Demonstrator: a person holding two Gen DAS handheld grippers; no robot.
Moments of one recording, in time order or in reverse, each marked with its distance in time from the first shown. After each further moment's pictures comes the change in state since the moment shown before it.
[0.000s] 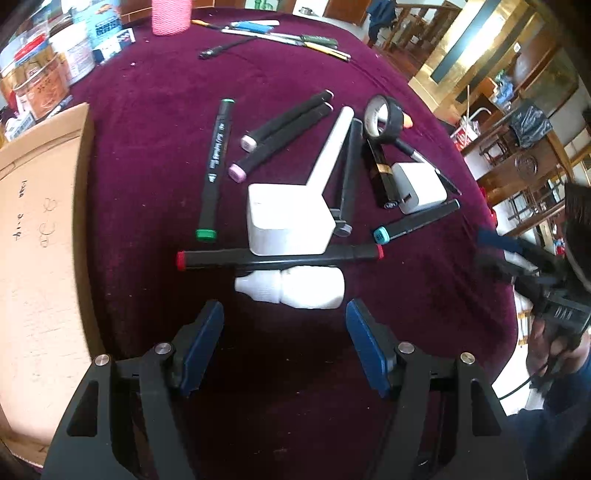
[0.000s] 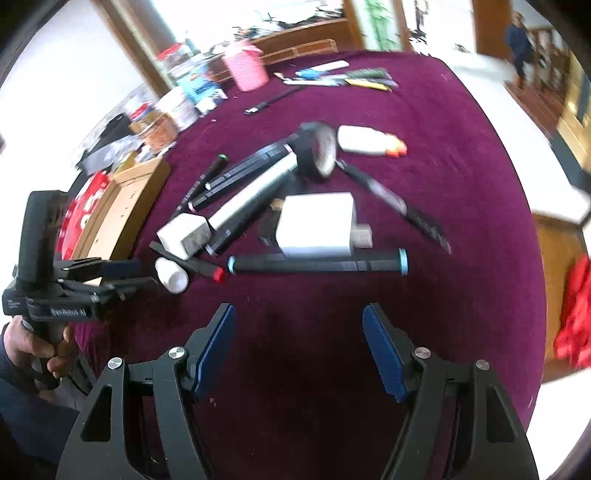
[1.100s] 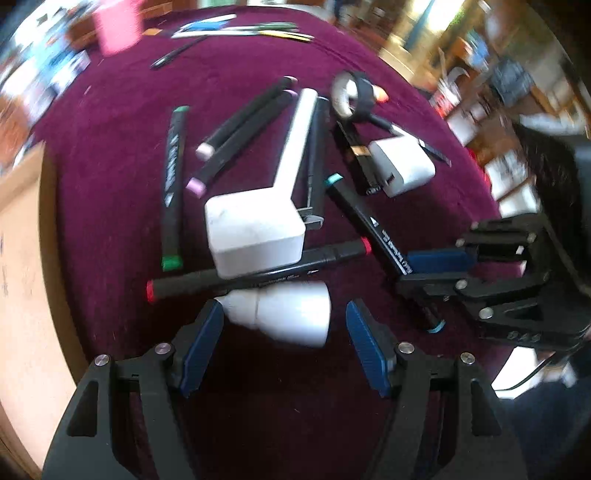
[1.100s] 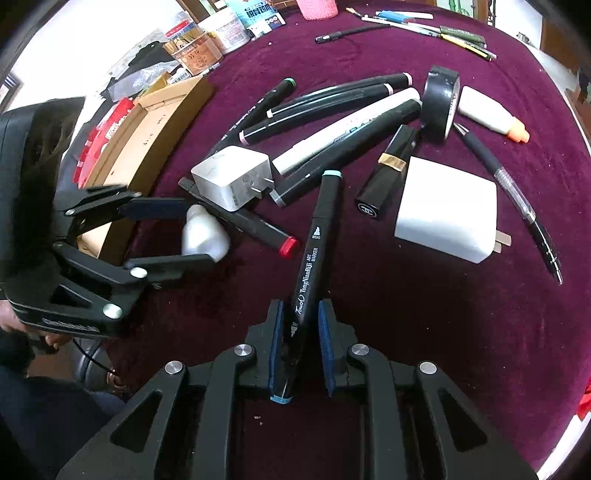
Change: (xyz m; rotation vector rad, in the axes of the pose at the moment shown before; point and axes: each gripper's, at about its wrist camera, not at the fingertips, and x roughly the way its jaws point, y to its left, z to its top) left arm 0.017 -0.030 0.016 0.205 0.044 0.008; right arm 0.056 0.054 0.004 -0.115 0.261 0.097
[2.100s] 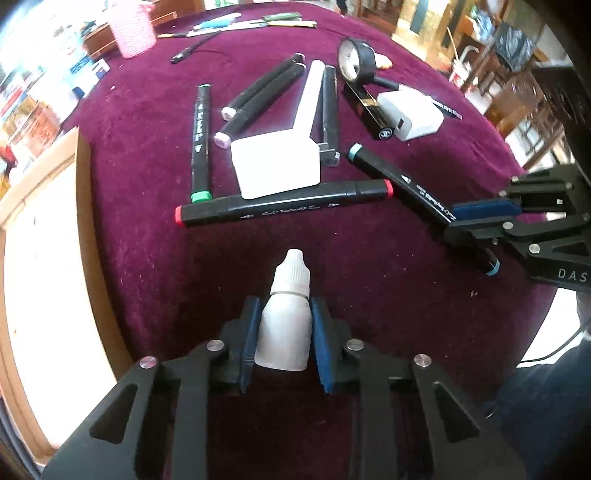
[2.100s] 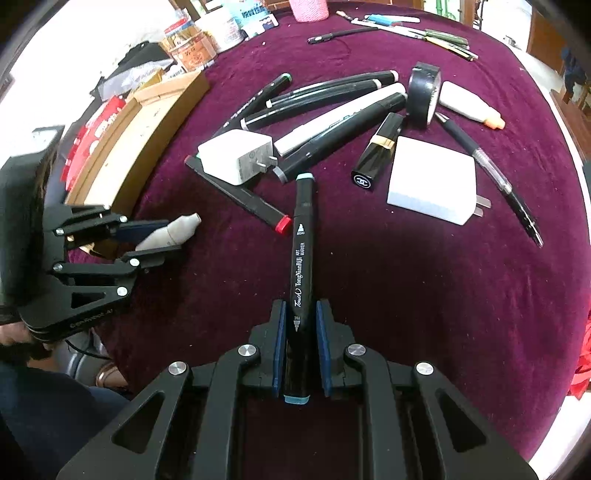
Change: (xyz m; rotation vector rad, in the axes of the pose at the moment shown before) left arm -0.010 -0.008 -0.053 -0.005 -0.003 0.140; right arm -0.013 0.008 -0.020 0.028 -0.025 -0.060
